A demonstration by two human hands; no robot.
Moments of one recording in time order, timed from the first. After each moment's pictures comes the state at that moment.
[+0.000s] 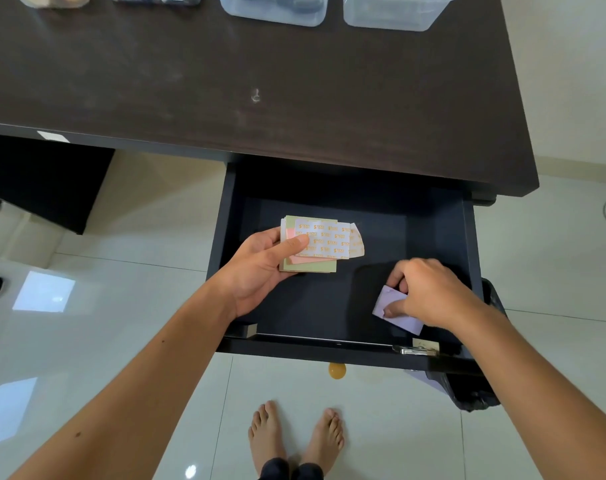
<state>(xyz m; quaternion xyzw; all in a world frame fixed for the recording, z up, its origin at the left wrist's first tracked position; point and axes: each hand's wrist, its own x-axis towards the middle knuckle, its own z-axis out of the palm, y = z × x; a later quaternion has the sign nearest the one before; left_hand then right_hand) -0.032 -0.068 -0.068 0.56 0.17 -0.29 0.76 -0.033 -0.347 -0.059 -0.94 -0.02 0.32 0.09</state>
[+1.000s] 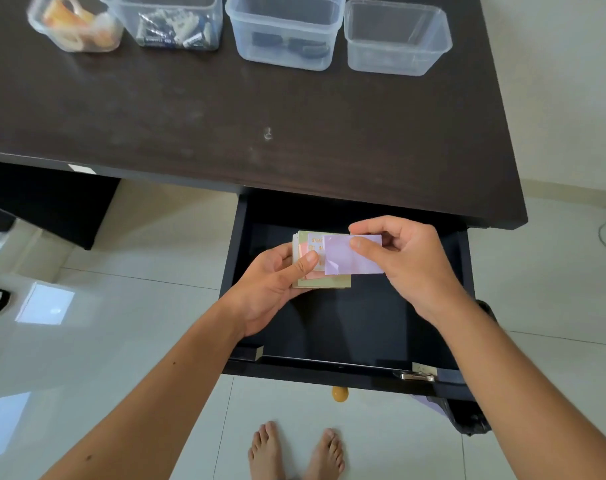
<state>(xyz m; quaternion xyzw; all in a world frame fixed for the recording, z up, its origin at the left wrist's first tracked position) -0.028 -0.069 -0.046 0.56 0.11 -0.27 0.77 -0.002 -0.292 0.002 -0.82 0.04 0.11 0.56</state>
